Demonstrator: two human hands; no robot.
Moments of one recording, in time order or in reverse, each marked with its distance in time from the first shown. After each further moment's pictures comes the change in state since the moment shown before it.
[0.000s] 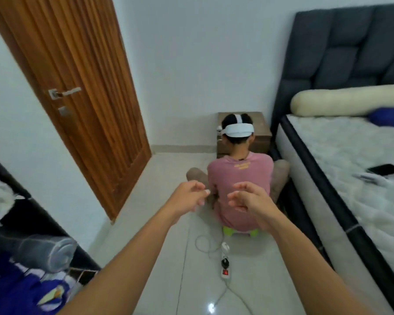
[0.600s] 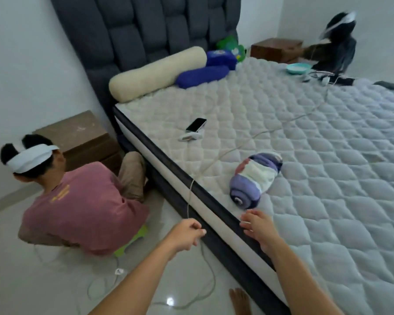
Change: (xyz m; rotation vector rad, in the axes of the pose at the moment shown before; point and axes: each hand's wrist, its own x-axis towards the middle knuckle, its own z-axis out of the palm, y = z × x) left_hand 0.013 0.015 0.434 0.470 -0.802 0.001; right_hand -0.154 0.166 -0.386 0.388 0.925 0.321
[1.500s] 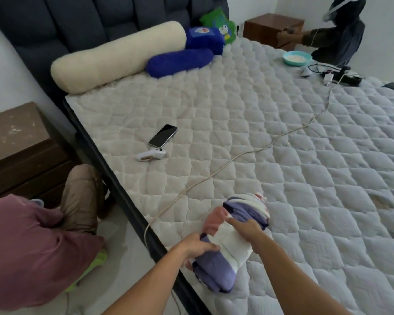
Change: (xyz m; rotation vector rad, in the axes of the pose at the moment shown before) left_hand 0.285 0.154 0.074 -0.100 -0.256 -0.370; right_hand 0.295 -0.122 -0.069 -0.508 0.048 0.228
